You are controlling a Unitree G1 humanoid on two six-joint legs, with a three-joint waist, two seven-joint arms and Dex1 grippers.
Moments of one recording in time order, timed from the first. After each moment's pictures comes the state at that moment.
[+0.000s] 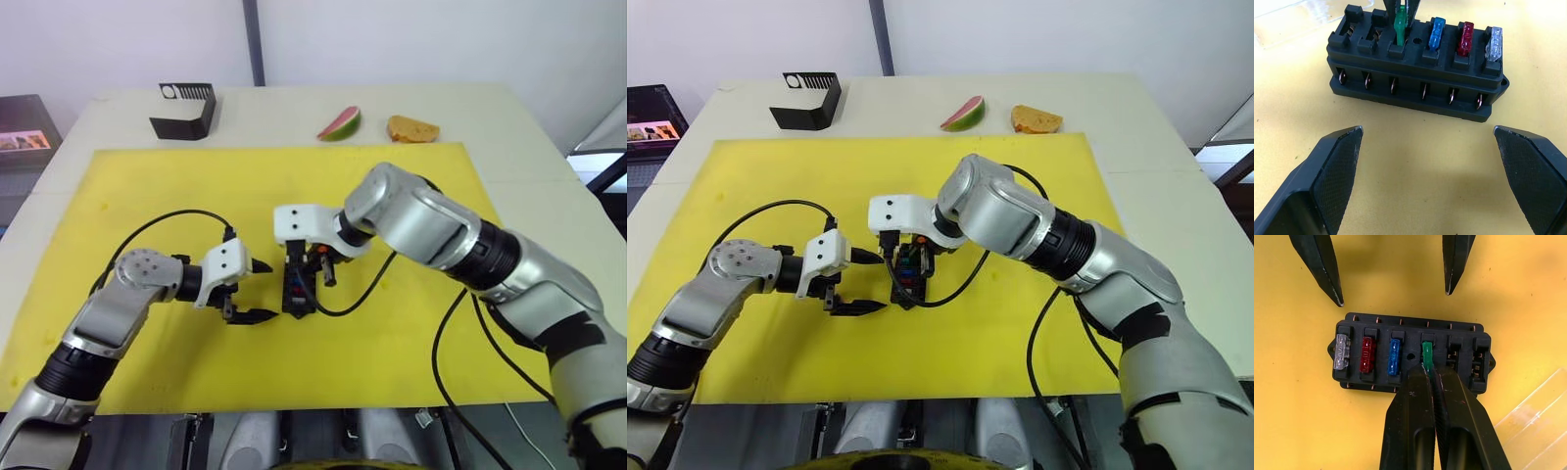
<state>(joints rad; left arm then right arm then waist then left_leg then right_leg) -0.34 0.77 -0.20 -0.17 -0.27 0.38 -1.18 -1.24 -0.51 0.85 -0.10 0.13 1.15 1.20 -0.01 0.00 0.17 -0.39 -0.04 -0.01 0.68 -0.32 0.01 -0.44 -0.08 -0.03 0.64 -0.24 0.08</state>
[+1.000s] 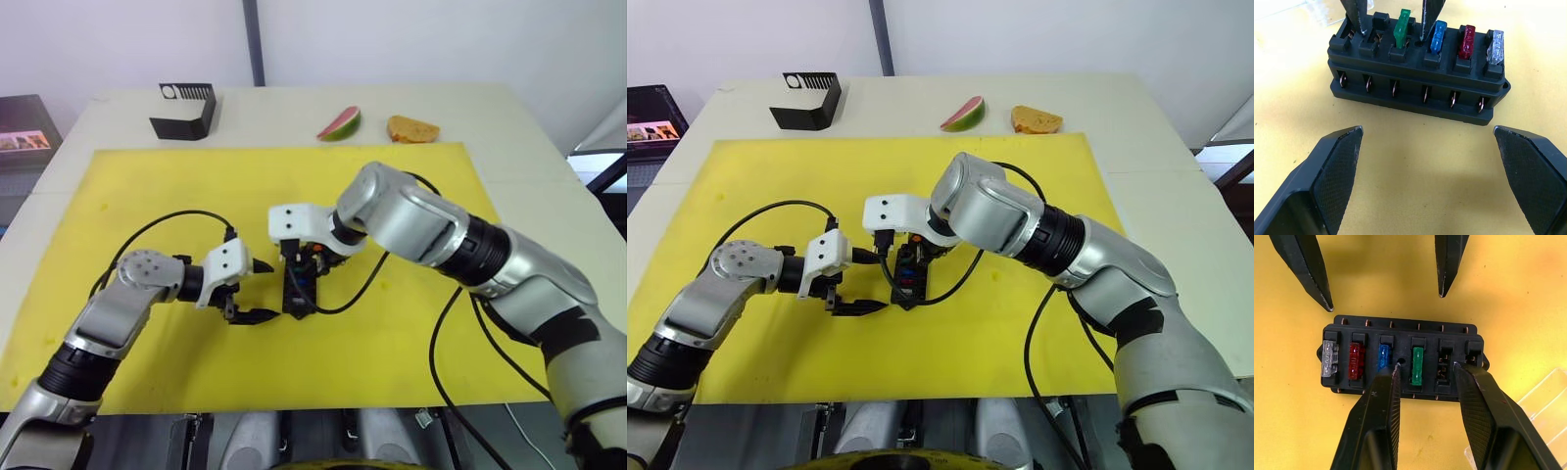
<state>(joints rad) -0.34 0.76 -0.20 -0.17 -0.27 0.38 -1.17 -1.26 -0.49 0.87 -0.07 0.12 1.15 1.17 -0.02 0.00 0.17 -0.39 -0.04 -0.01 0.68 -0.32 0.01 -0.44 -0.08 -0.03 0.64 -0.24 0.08</state>
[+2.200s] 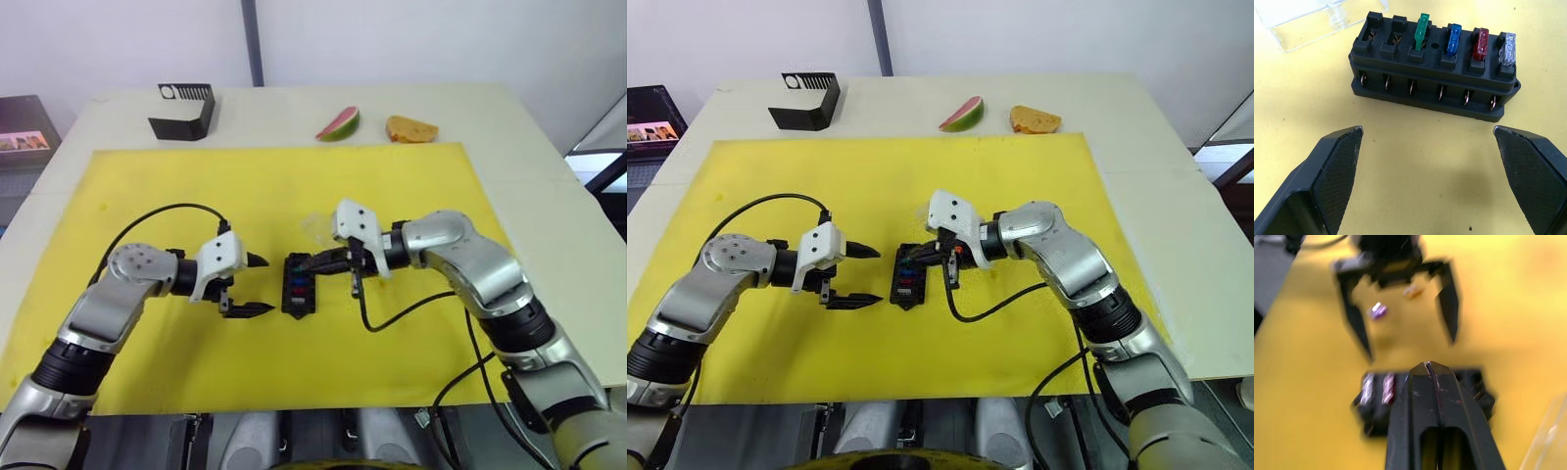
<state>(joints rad) -0.36 0.78 -0.17 -0.16 -0.27 0.39 -1.18 -0.67 -0.50 0.34 -0.21 0.32 0.68 1.05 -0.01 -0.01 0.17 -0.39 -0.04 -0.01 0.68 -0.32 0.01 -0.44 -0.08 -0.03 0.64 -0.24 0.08</state>
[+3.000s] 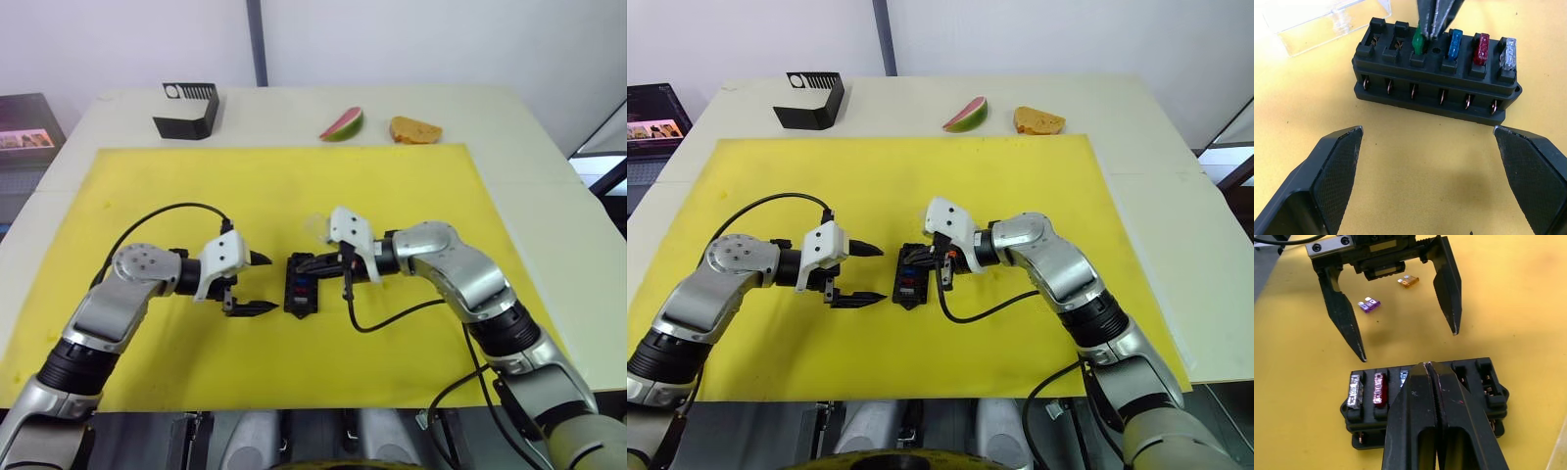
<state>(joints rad) -0.36 0.76 -0.18 -0.15 -0.27 0.38 -1.17 -0.65 -0.50 0.38 -0.14 0.28 0.67 1.03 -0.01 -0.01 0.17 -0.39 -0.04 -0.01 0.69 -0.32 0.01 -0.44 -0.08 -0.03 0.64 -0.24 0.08</state>
